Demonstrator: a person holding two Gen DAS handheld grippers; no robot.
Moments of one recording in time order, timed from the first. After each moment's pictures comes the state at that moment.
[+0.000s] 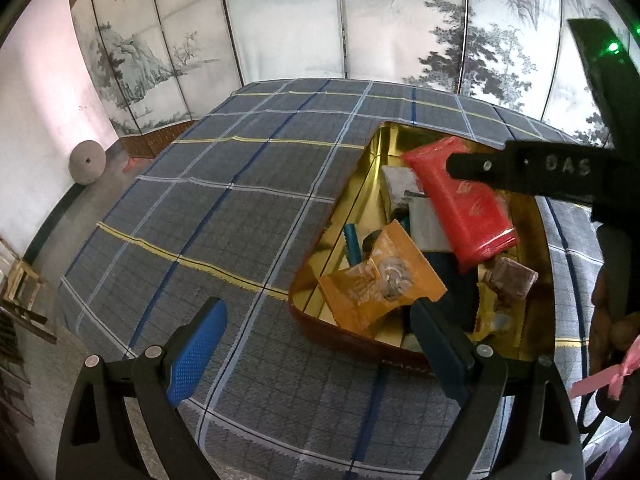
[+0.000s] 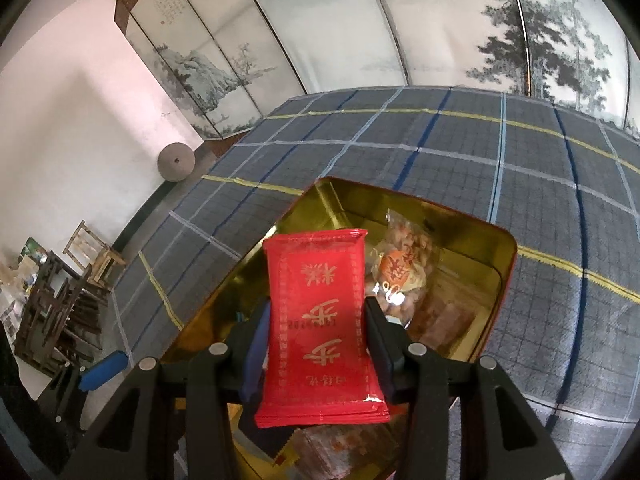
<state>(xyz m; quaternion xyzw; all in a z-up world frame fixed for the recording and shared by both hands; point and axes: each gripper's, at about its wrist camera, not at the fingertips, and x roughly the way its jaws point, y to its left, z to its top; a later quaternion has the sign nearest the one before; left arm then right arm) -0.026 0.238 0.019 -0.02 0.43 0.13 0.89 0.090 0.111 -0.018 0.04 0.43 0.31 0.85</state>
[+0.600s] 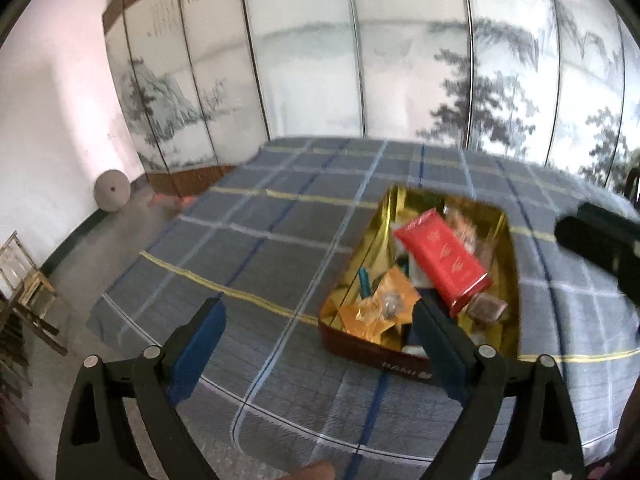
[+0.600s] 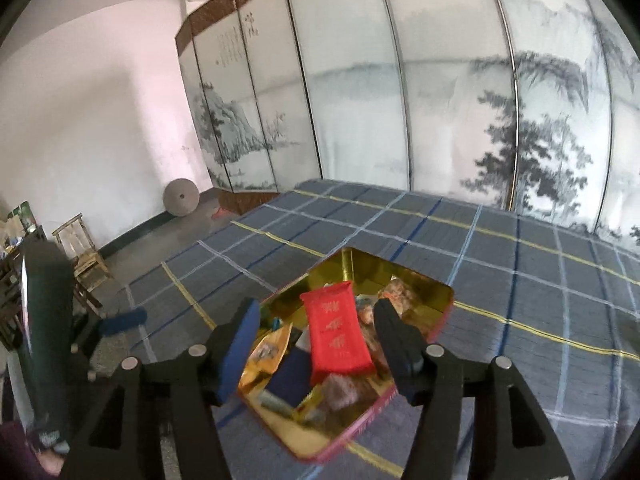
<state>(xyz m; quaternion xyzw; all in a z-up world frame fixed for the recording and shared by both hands) -0.075 0.222 0.073 -0.01 0.33 0.17 0.93 -0.048 0.066 0.053 -0.03 0.25 0.32 0.92</state>
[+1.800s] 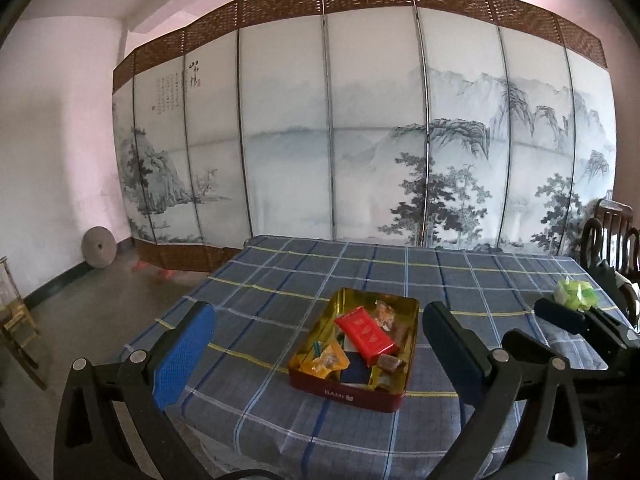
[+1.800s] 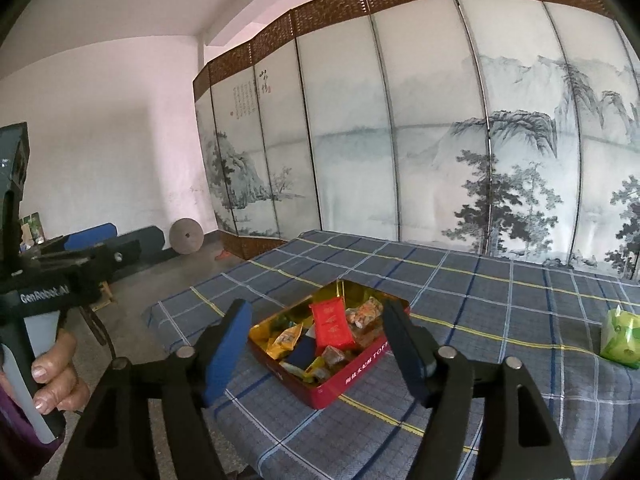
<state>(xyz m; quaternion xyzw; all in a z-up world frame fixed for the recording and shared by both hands) -0.184 0.164 0.183 -0.01 0.18 0.12 0.98 -0.167 -0.012 0.100 -0.02 0.15 0.31 0.94</state>
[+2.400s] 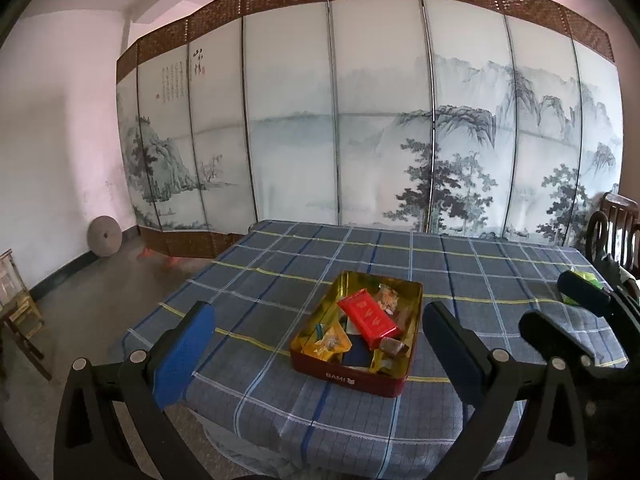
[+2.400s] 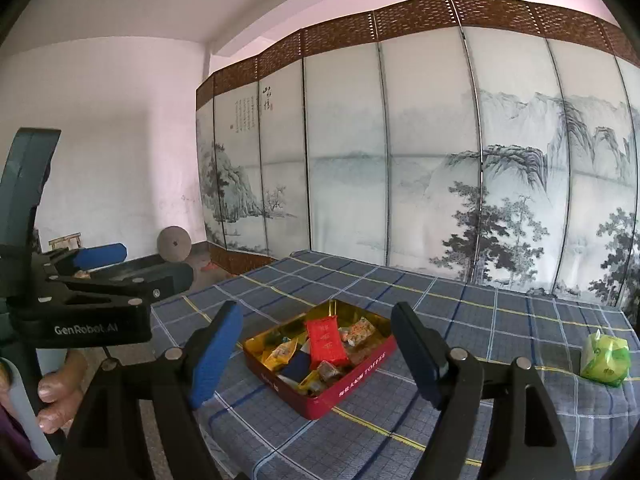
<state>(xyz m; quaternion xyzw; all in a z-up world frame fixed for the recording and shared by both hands) -0.186 0.158 0.173 -0.01 0.21 0.14 0.97 -0.195 -0.002 0.109 -0.04 0.11 0.29 0.95</state>
